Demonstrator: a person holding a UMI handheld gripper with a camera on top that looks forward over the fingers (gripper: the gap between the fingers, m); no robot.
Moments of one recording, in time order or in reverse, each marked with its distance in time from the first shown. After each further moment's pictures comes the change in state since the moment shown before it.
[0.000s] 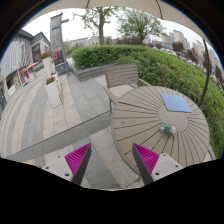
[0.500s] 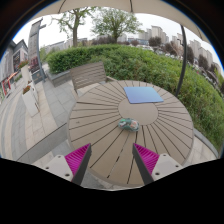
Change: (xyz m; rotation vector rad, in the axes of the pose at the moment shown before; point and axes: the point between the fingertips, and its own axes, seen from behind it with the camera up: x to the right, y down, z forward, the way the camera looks) arm 0.183 0.022 0.010 0.003 0.221 0.135
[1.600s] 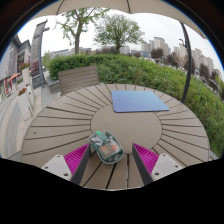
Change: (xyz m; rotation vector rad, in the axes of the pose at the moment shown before) arm 0.107 -0.036 0.213 0.146 -0.008 -0.045
